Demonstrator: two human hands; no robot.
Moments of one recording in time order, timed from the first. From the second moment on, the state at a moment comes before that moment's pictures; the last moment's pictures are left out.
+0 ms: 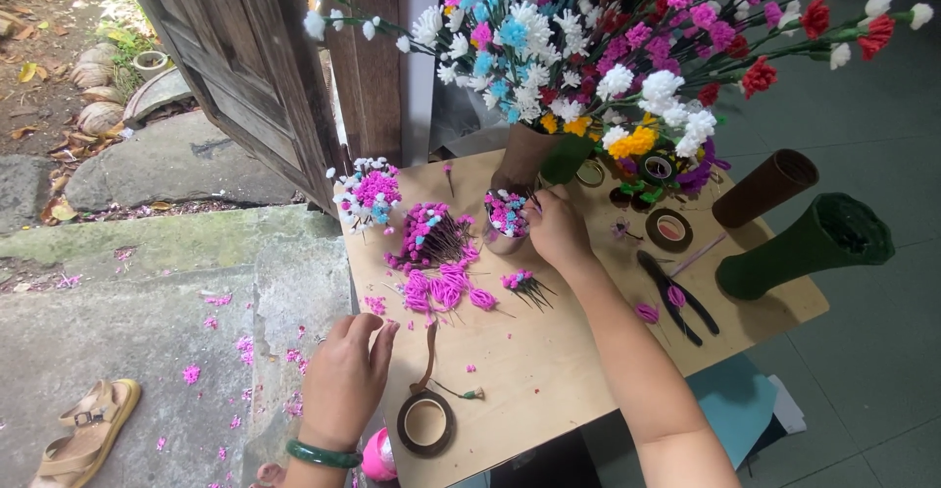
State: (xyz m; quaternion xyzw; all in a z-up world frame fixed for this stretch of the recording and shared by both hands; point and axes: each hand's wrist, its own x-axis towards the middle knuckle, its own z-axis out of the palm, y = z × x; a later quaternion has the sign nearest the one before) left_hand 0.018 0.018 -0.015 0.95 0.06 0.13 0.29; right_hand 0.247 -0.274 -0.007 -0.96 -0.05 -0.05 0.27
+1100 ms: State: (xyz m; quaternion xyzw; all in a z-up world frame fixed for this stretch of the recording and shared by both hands) left_hand -0.008 0.049 -0.004 0.59 0.11 0.18 0.78; right_hand 0.072 -0.116 -0.002 -0.65 -0.24 0.32 0.65
